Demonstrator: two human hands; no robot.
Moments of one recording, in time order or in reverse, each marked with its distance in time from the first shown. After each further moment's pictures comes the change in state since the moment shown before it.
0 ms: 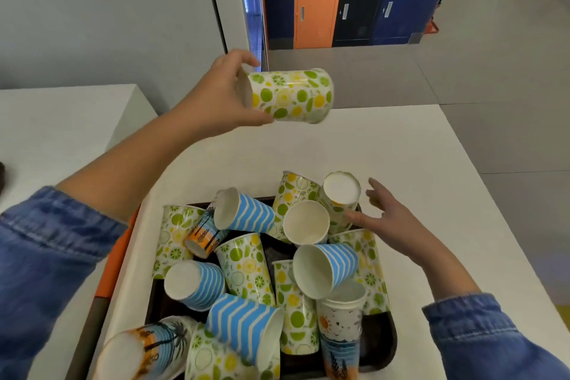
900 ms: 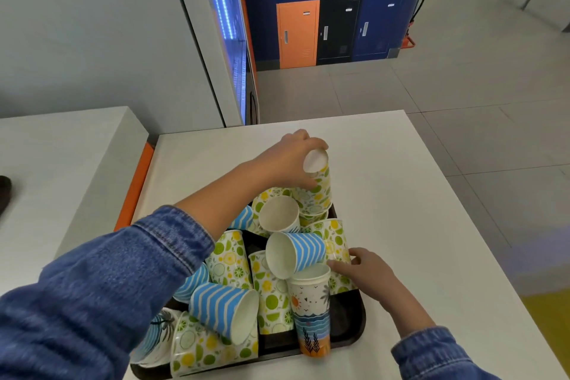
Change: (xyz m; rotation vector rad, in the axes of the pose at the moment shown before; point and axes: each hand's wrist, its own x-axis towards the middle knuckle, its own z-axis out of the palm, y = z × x) left_hand -0.028 0.079 0.115 0.225 -0.406 0.174; right_hand -0.058 0.070 0.024 -0.206 -0.007 0.270
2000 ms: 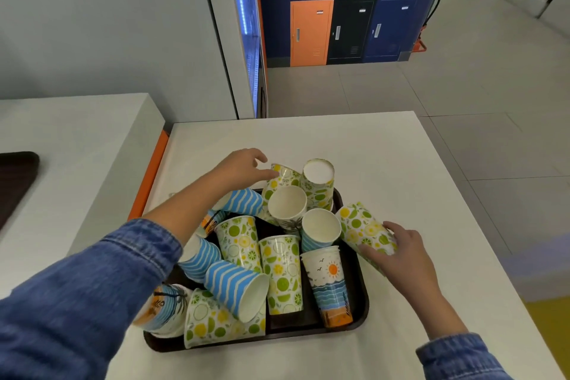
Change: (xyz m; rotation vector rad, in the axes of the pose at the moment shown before) left_hand -0.063 -0.075 0.002 -0.200 0.021 -0.455; right_hand -0.027 0.013 -0.024 -0.049 0.417 -0.145
